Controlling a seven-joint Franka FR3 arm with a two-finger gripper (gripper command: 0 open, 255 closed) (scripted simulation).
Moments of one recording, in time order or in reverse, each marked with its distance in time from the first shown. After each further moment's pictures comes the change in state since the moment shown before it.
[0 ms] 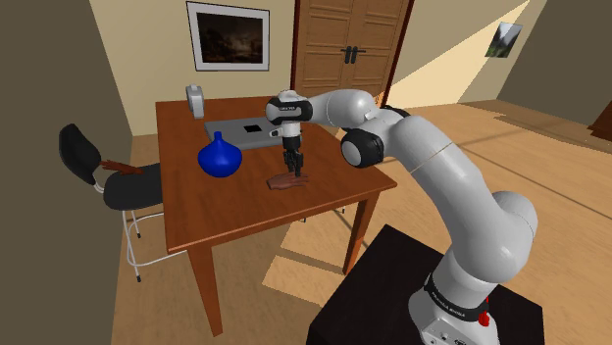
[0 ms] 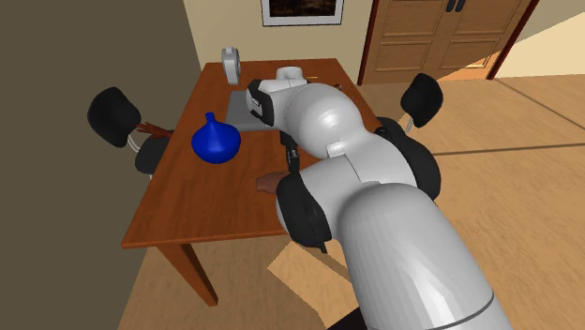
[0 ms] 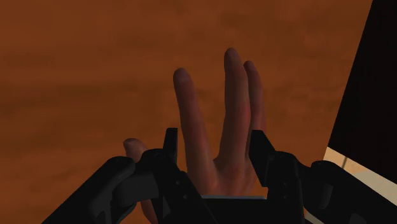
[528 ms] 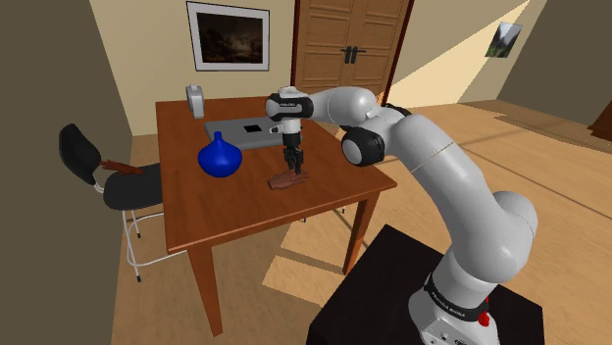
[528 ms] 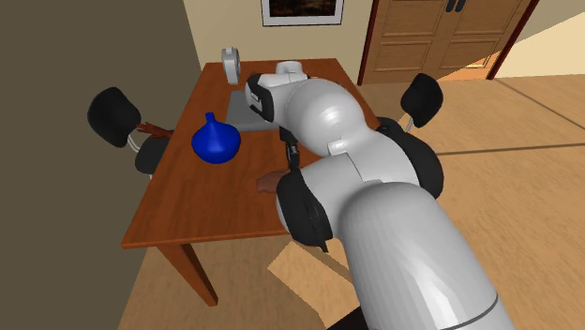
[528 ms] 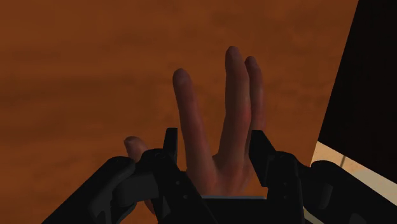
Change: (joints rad) arm -0.001 -0.014 -0.001 0.014 -0.002 -0.027 0.003
